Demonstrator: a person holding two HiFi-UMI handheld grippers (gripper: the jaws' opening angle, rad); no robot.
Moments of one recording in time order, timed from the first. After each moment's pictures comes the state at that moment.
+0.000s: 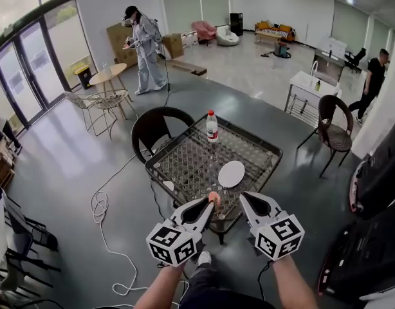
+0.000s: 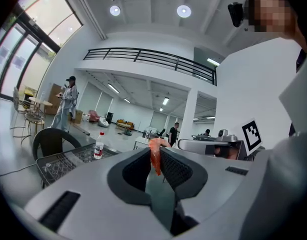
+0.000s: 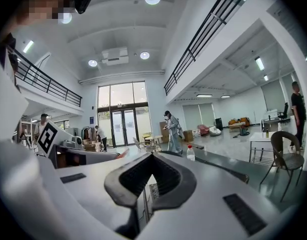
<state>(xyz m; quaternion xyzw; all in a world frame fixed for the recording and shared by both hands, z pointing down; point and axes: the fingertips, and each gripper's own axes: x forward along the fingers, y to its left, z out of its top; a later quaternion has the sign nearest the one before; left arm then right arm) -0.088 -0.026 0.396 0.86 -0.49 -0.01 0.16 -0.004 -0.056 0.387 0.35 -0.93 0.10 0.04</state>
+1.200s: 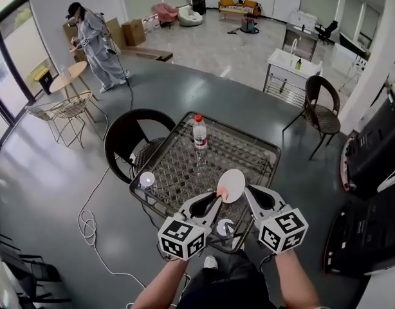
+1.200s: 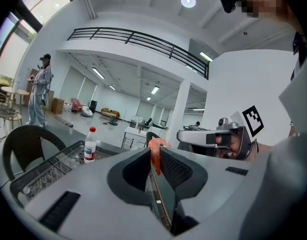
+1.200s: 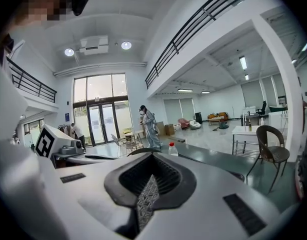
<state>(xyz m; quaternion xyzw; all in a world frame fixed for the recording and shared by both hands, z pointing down) -0.112 -0.180 0.442 0.90 -0.39 0.04 0.18 -0.034 -0.194 0.418 0.45 -0.88 0.14 0.07</state>
